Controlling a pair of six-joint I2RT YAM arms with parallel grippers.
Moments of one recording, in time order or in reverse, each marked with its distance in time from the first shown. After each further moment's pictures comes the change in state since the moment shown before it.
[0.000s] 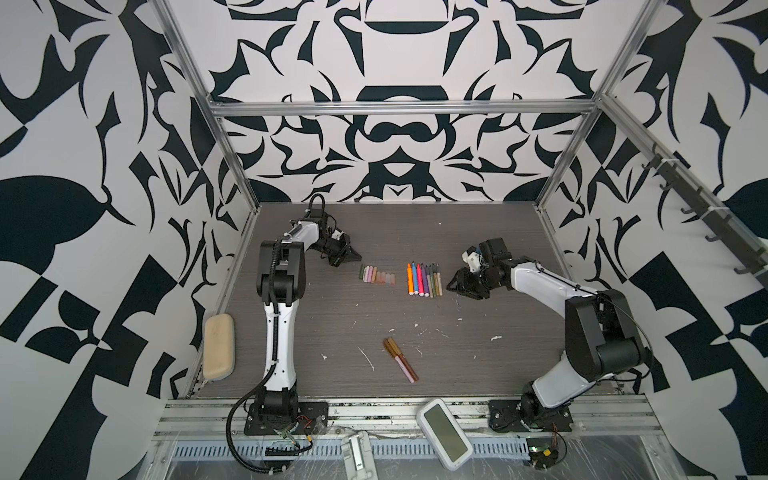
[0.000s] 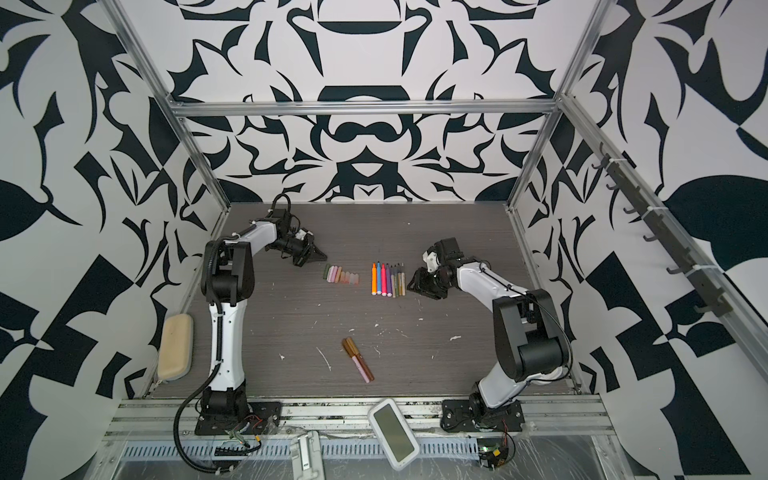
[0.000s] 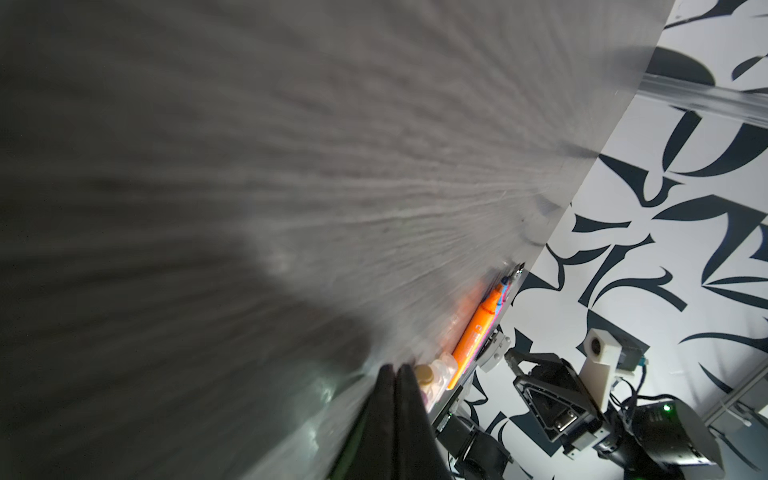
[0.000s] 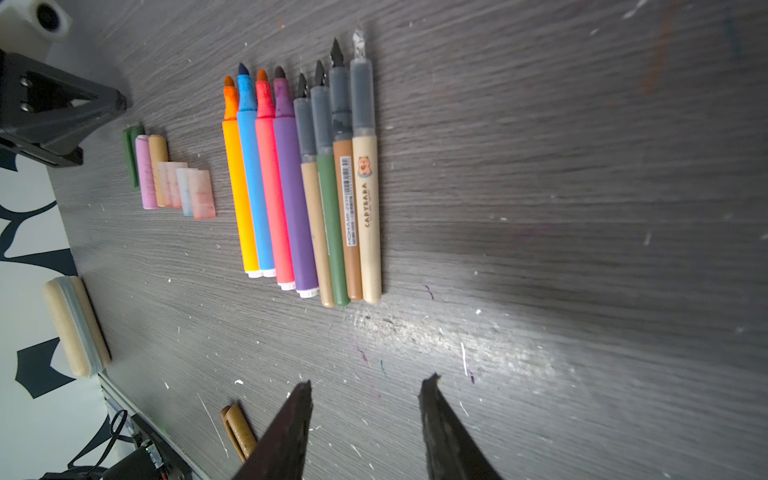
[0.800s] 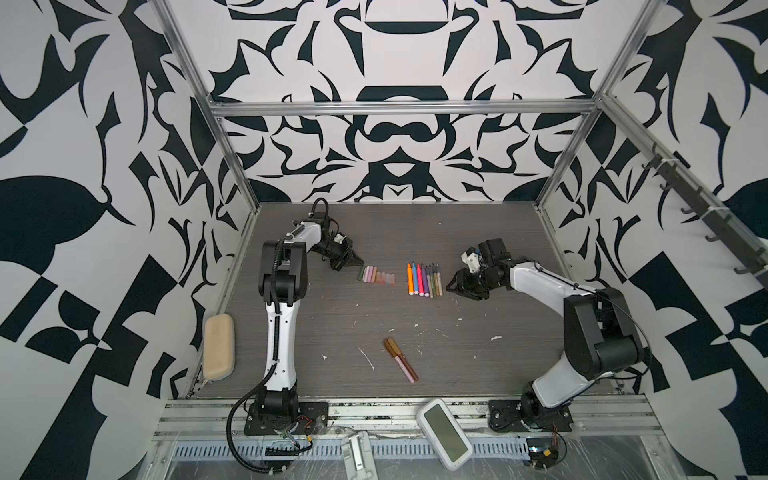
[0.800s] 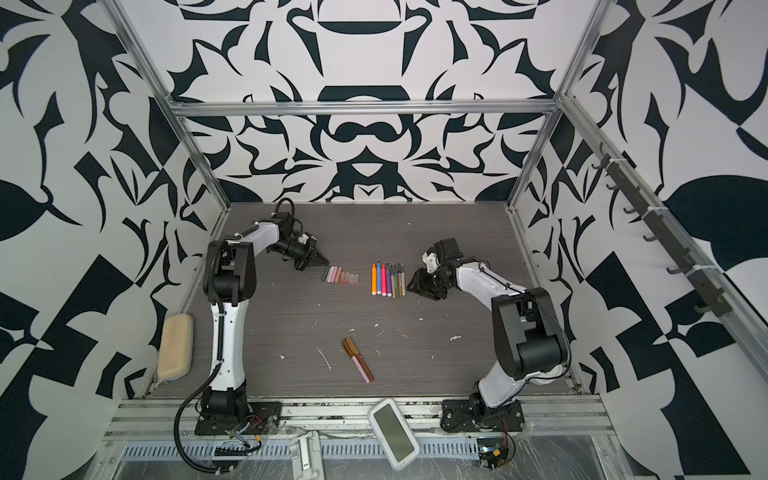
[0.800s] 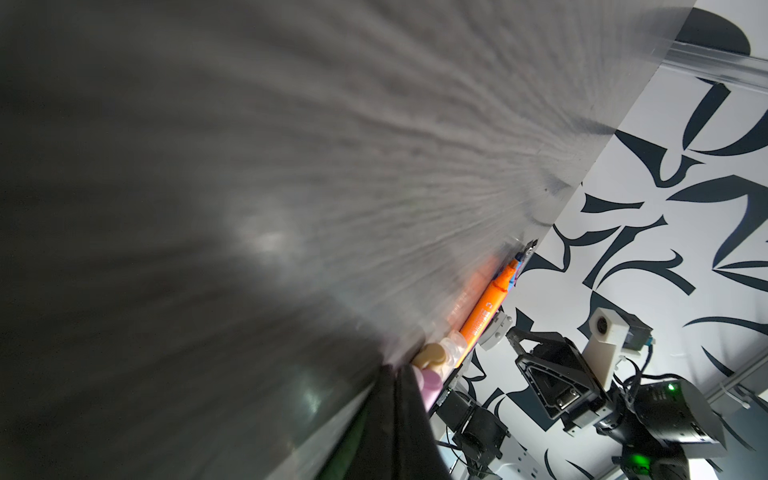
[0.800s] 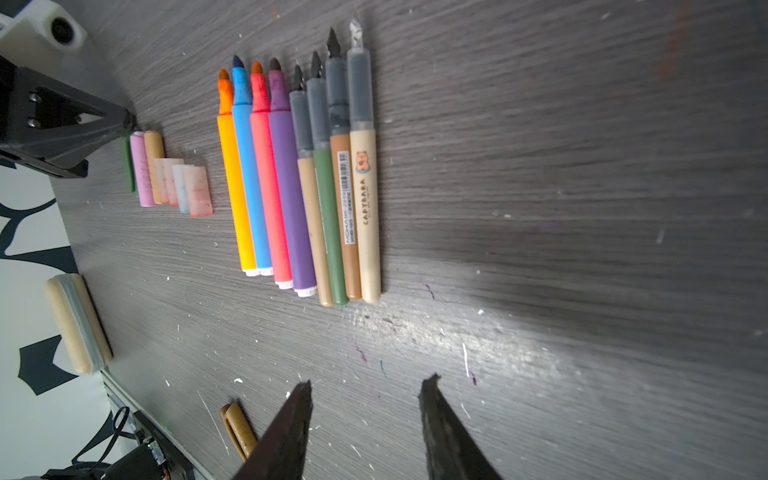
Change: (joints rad) left arm -0.016 0.007 0.001 -0.072 0.017 0.041; right arm 0.000 0.012 0.001 0.000 -0.010 -0.001
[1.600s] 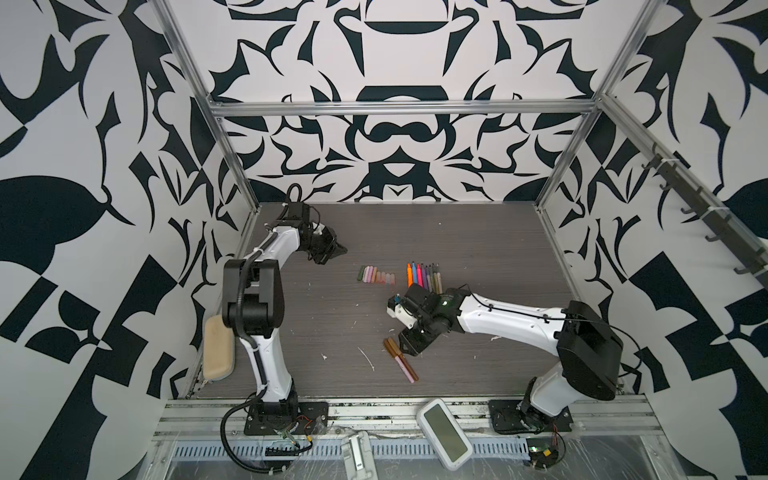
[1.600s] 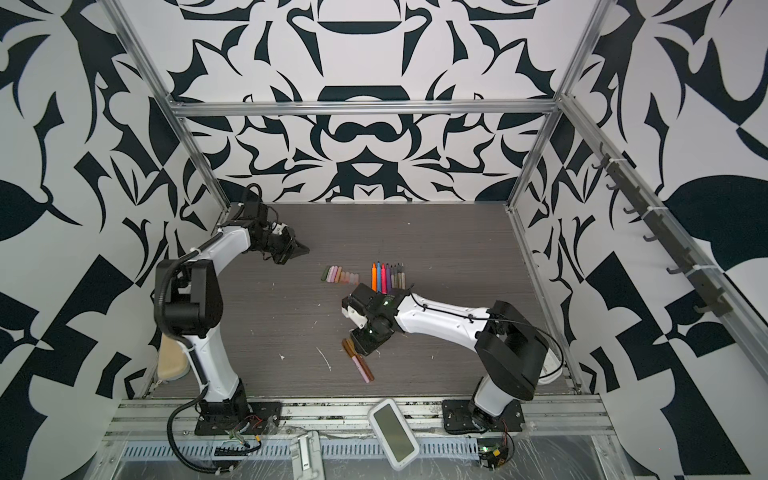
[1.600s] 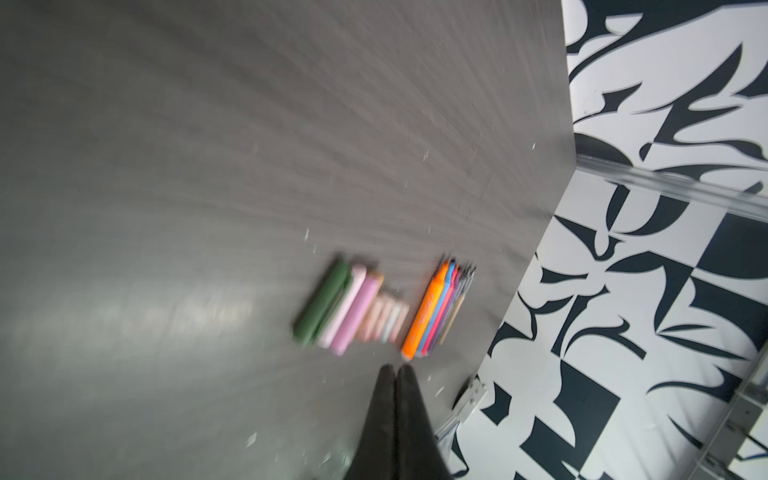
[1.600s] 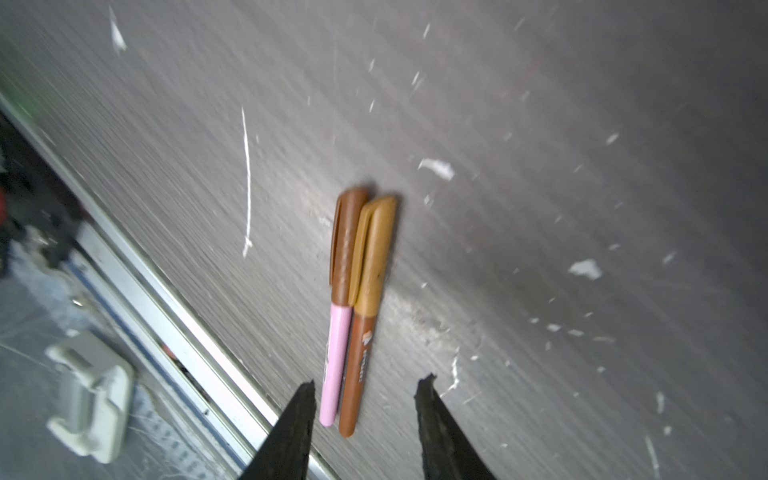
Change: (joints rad) left arm 0.050 -0.559 -0.474 0.292 -0.182 -0.310; right arm 0.776 -0.018 0.060 -0.189 0.271 -0.125
